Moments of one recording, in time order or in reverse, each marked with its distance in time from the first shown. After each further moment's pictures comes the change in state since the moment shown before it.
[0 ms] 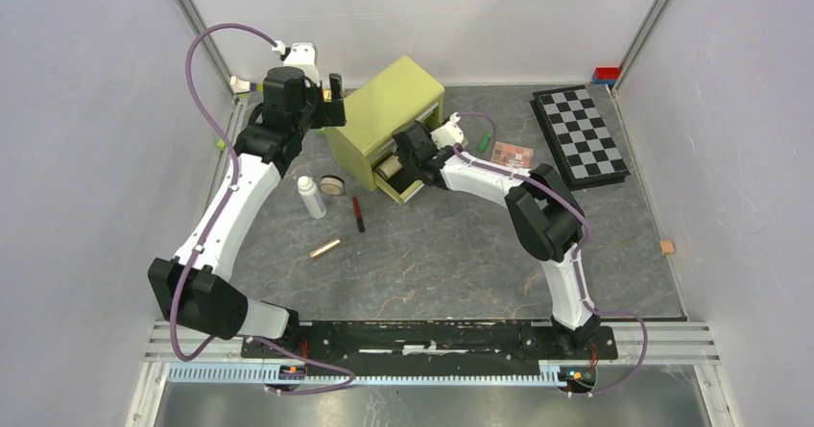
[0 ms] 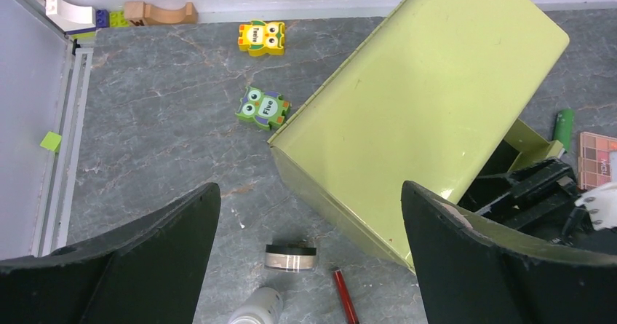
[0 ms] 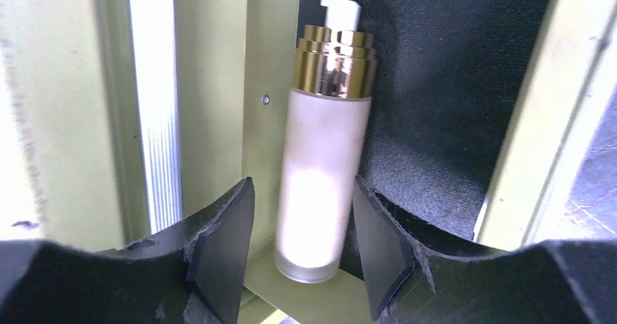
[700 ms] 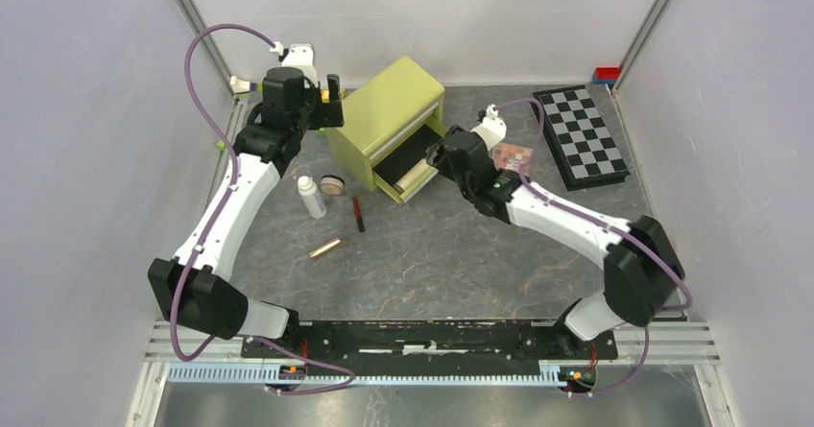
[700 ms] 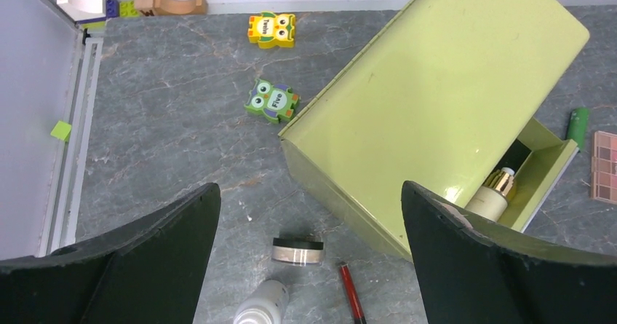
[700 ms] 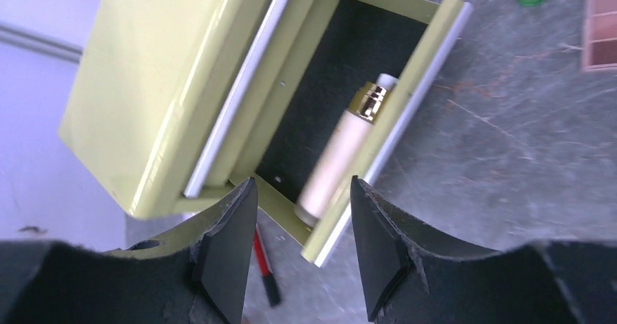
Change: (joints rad) left arm 0.009 0.000 0.001 -0.015 -0.008 -0.001; right arm 0.000 -0.563 -0.455 0.160 0.032 -0.413
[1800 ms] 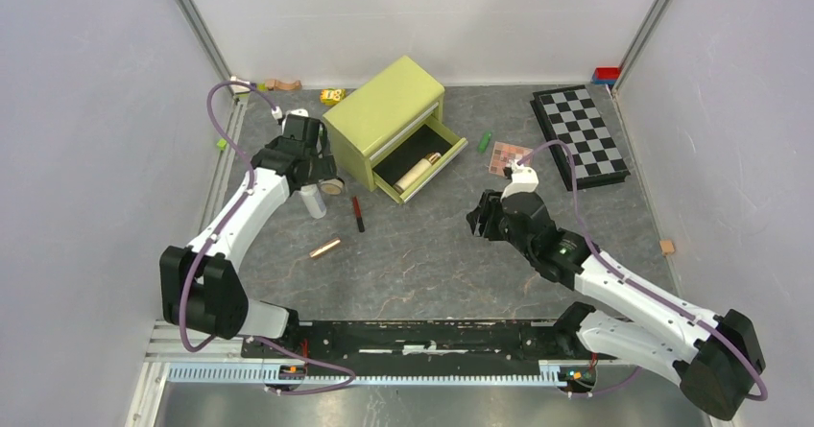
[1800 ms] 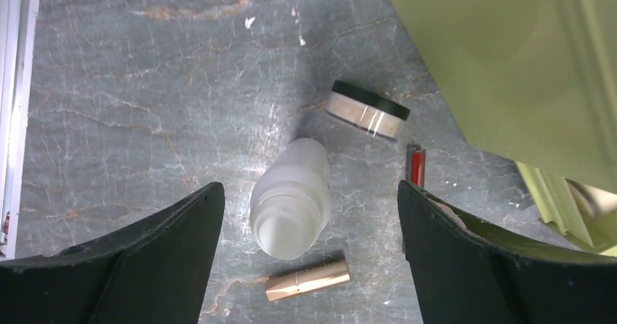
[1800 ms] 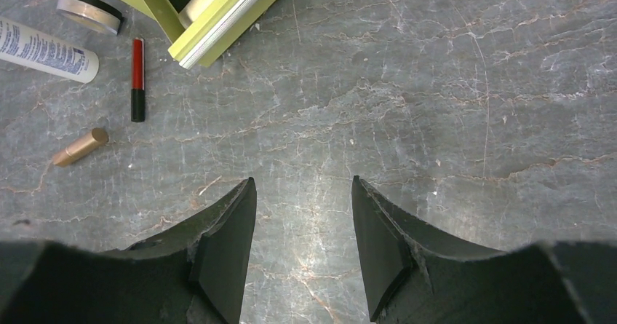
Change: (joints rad) left arm 0.019 -0.001 -0.273 -0.219 -0.157 -0.260; right arm 0.000 -0.631 -0.530 -0.157 -0.246 -0.383
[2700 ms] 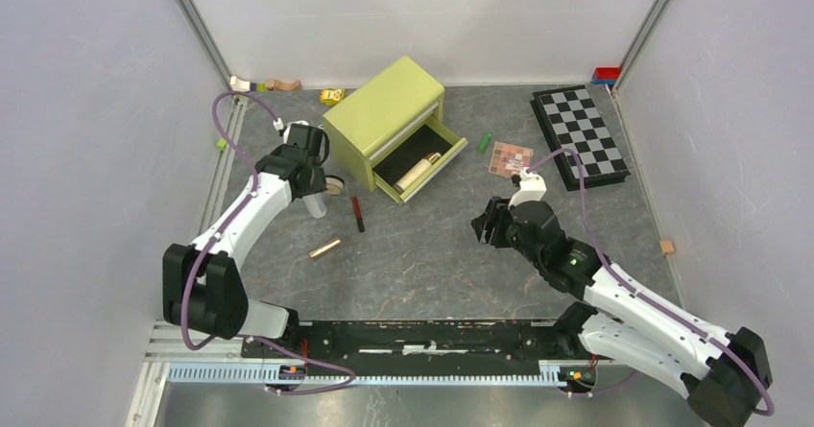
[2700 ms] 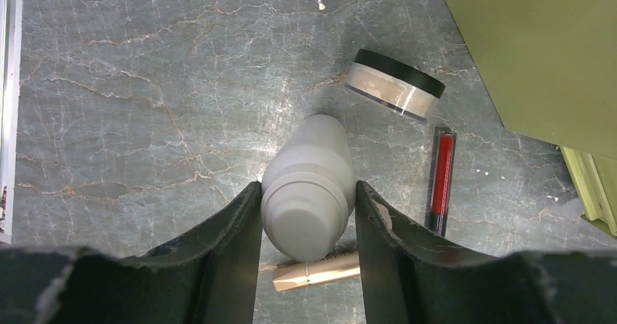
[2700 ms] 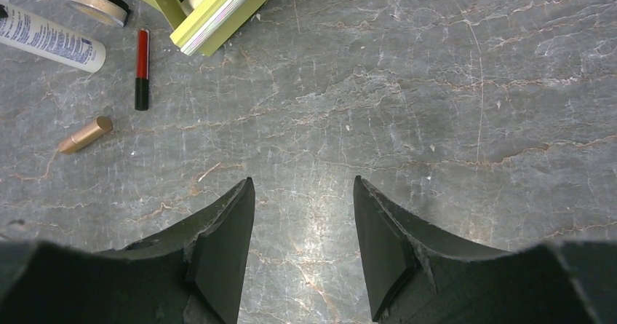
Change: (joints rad) left arm 0.000 0.002 -0.080 -0.005 -0.019 -0.034; right arm 0.000 -0.106 -0.059 -0.026 -0.014 0.001
